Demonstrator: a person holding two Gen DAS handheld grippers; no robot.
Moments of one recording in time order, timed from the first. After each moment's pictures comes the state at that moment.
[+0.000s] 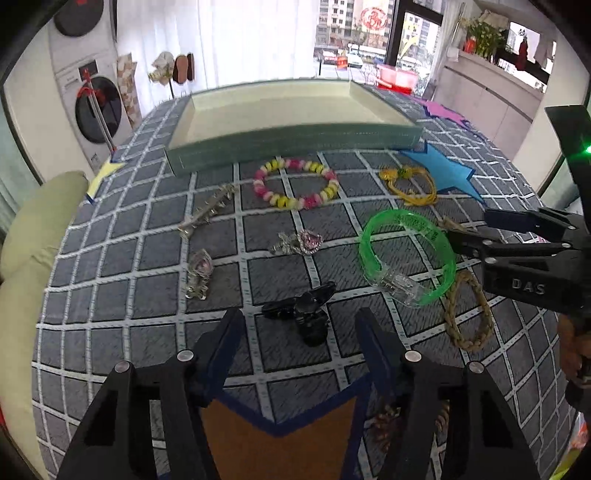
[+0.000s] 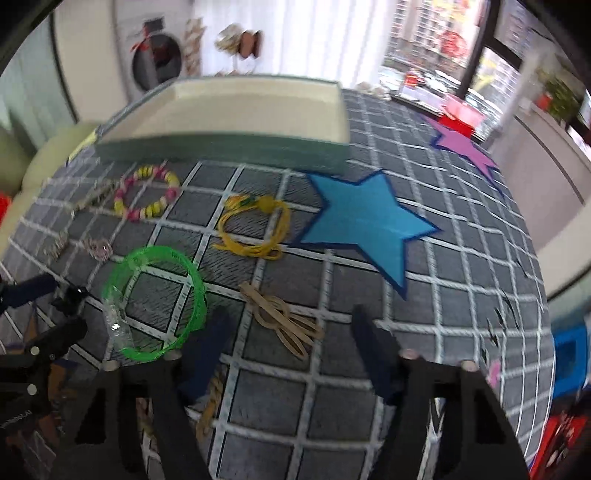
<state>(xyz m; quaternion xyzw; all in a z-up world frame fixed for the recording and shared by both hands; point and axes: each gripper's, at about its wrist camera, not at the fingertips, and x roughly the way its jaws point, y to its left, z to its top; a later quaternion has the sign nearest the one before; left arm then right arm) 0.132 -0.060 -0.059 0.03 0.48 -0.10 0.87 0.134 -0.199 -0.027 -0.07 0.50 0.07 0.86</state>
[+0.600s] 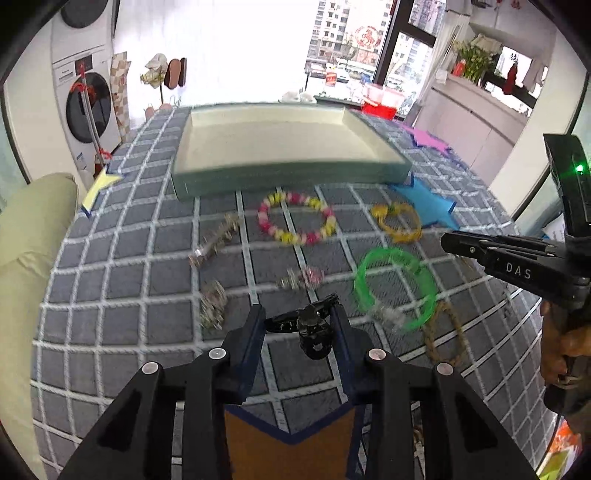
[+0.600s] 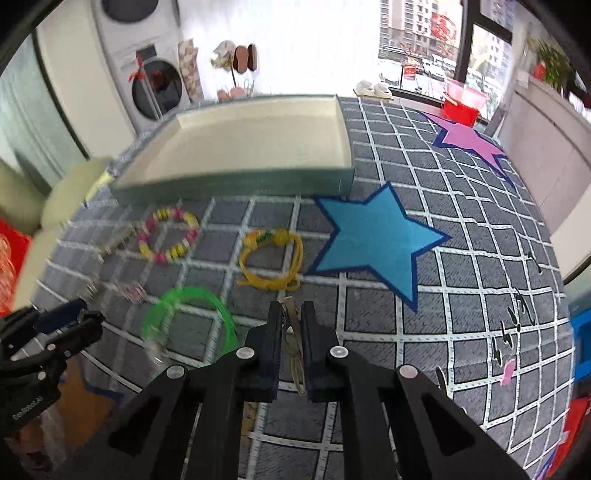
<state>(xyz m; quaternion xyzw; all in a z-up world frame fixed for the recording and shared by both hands) 0.140 -0.036 -0.028 -0.01 0.45 -0.14 0.88 0.142 -0.215 0.007 0.03 0.49 0.08 0.87</state>
